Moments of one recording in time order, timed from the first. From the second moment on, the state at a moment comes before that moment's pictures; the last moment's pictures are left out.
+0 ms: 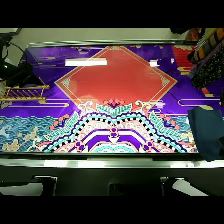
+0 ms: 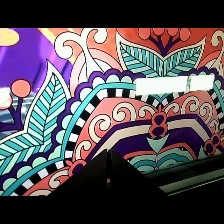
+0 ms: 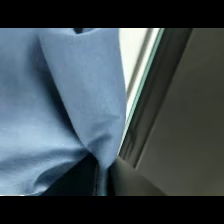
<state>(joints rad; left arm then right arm) 0.14 -1.52 1.97 1.07 -1.76 -1.64 -0.84 -1.32 1.00 -1.85 1.36 2.11</state>
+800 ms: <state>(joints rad) 0.07 -1.53 1.95 1.25 -1.66 -1.63 -0.54 -1.21 1.22 -1.34 1.04 1.67</state>
